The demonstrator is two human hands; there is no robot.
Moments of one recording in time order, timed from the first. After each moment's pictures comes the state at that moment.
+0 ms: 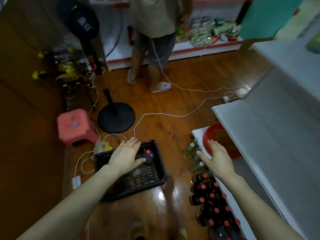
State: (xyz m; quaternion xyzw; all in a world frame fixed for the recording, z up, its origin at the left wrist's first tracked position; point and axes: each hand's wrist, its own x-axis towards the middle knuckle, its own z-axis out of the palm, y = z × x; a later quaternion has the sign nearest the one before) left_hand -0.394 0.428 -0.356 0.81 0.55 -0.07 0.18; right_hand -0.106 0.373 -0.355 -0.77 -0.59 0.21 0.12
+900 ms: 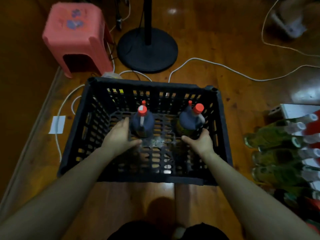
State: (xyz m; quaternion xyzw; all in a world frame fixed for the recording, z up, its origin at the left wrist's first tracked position) left_hand -0.523 0.462 -0.919 0.60 0.75 0.02 0.27; right_hand -0.267 0.504 -0.940 -0.74 -0.50 0.43 0.15
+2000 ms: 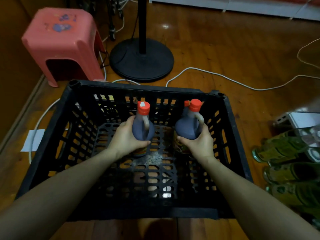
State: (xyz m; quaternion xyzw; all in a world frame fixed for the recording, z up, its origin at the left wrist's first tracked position) left_hand -0.512 0.518 -0.991 0.58 0.70 0.26 0.32; right_hand -0.284 0.541 -0.984 -0.67 -0.57 0.37 0.30
